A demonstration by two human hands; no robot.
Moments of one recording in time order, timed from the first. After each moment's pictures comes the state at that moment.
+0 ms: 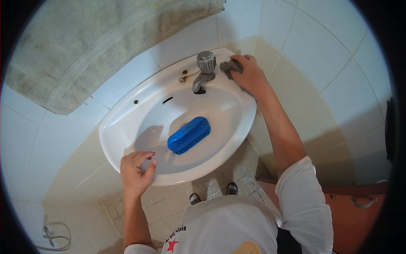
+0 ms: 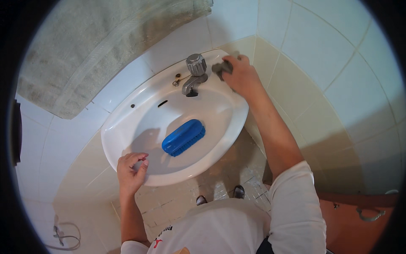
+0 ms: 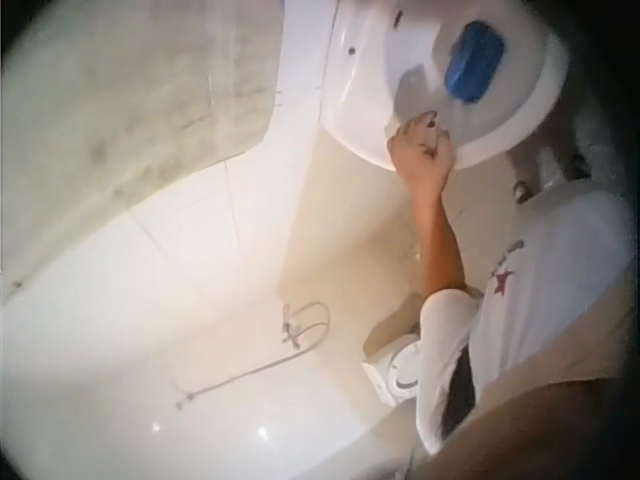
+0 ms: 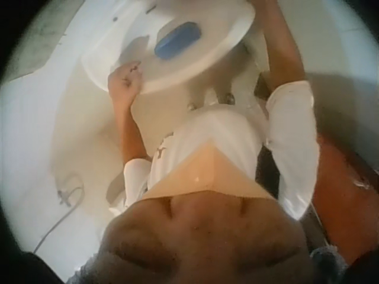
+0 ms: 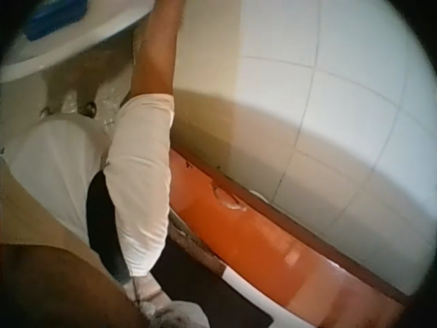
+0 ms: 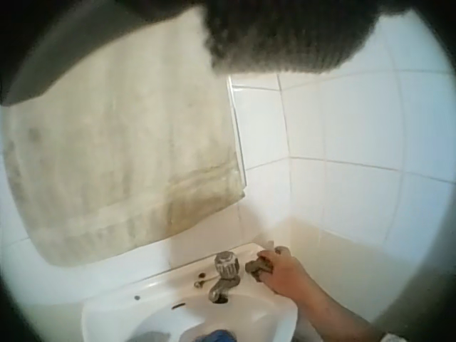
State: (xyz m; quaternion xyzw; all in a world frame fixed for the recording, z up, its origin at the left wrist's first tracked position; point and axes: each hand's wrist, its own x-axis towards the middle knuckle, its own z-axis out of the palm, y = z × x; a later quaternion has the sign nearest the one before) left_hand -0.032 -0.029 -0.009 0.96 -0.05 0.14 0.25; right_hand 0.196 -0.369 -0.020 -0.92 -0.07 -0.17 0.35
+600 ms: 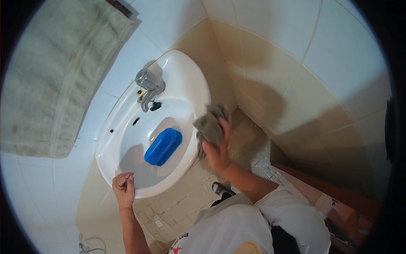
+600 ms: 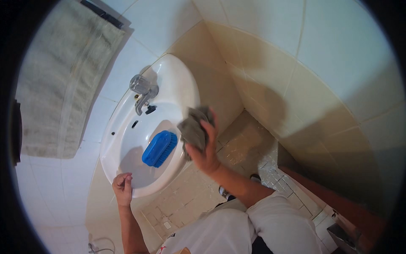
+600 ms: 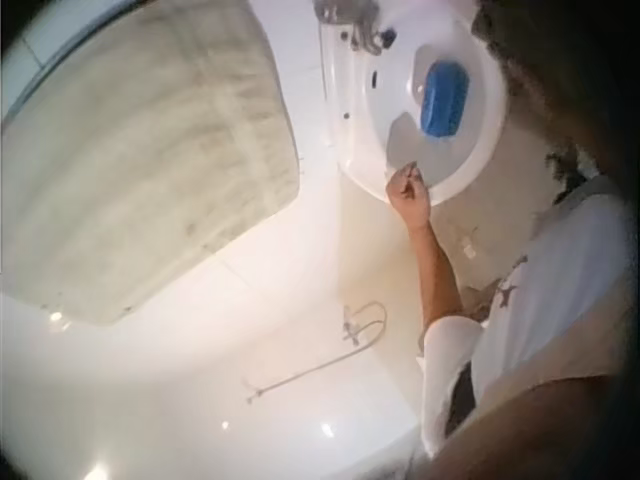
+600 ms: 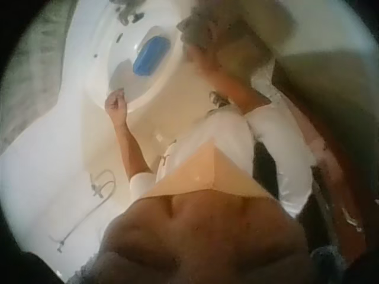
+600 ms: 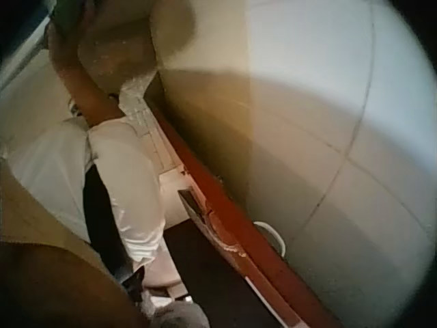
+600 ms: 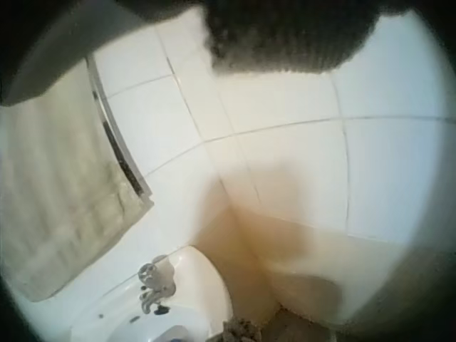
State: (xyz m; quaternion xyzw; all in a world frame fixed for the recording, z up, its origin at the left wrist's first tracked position) left_hand -0.034 -0.019 -0.028 0.96 0.01 0.13 0.25; right_hand 0.052 -0.334 -0.131 -0.54 -0.09 -0.42 0.72
